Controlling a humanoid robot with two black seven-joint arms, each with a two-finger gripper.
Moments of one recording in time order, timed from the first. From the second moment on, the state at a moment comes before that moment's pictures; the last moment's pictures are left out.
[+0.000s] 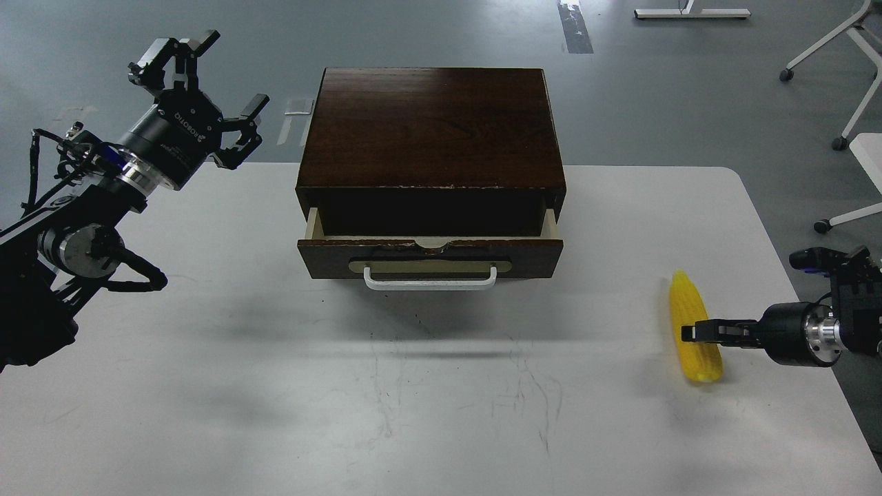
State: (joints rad) left arm -0.79 0.57 -0.58 -0.87 0.10 -0.49 -0.48; right arm 0.72 -0.91 0.23 1.10 -1.37 0.49 0.30
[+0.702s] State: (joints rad) left arm -0.79 0.57 -0.58 -0.87 0.10 -0.49 -0.48; right arm 1.68 -0.61 -0.22 1.12 -1.39 0.49 0.39
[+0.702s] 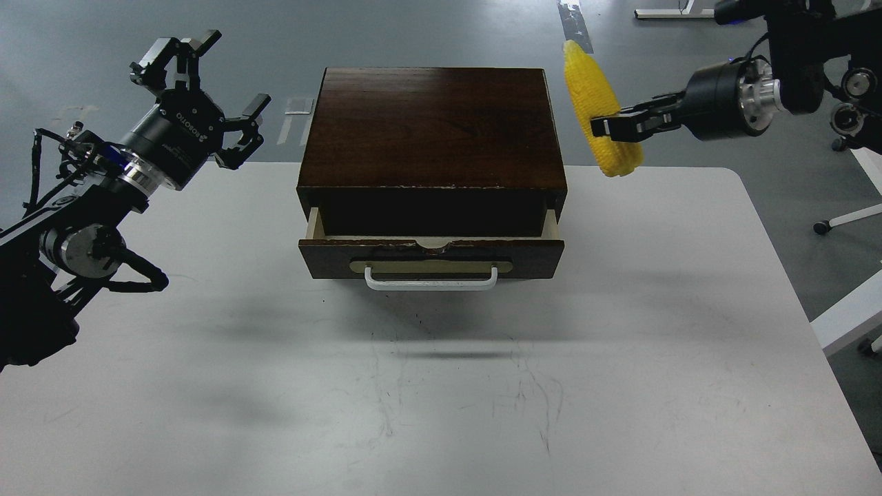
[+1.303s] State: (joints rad) left arm -0.80 0.57 -0.58 -0.87 0.10 -0.49 -0.48; right arm 1.84 -0.40 -0.31 1.34 -1.90 0.46 0.49
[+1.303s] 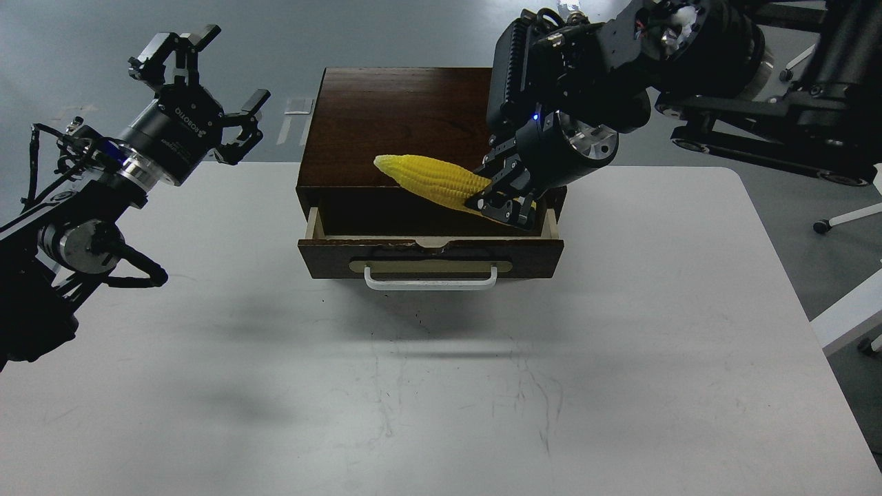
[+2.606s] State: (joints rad) left arm -0.80 0.59 -0.58 -0.88 0.10 -0.49 -0.48; right arm 1.74 -0.32 -0.41 1.22 -2.02 0.21 0.49
